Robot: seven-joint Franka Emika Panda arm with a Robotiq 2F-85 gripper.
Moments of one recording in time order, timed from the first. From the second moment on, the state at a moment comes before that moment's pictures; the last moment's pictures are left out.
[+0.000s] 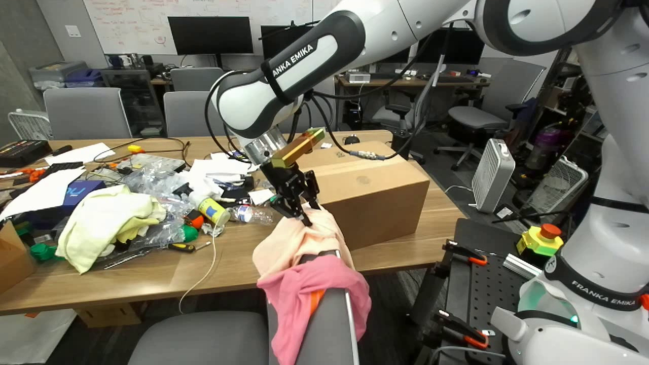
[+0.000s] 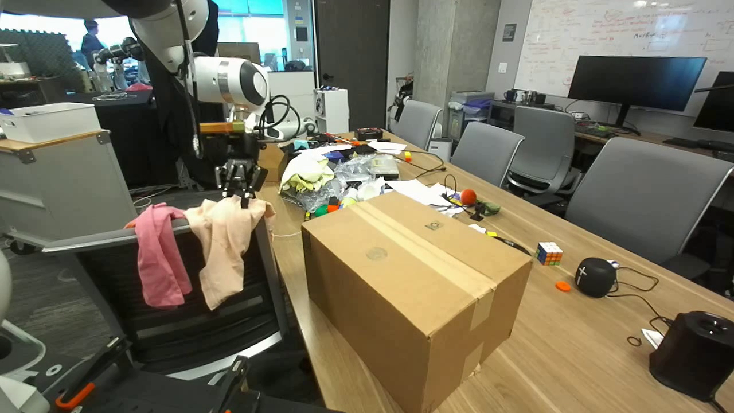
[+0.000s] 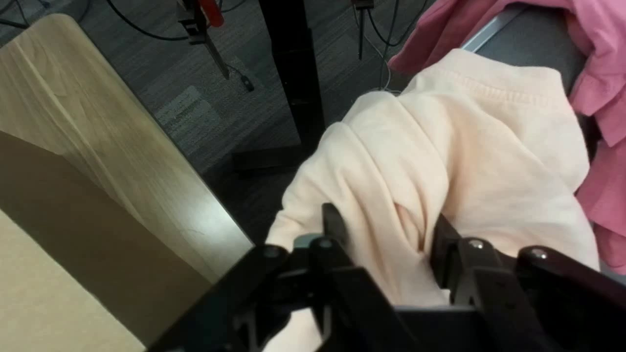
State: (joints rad) arm 0.16 0.70 0.01 -1.47 0.01 1.57 0.26
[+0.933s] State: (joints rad) arm 0.11 0.67 -0.06 -1.35 0.00 1.56 0.29
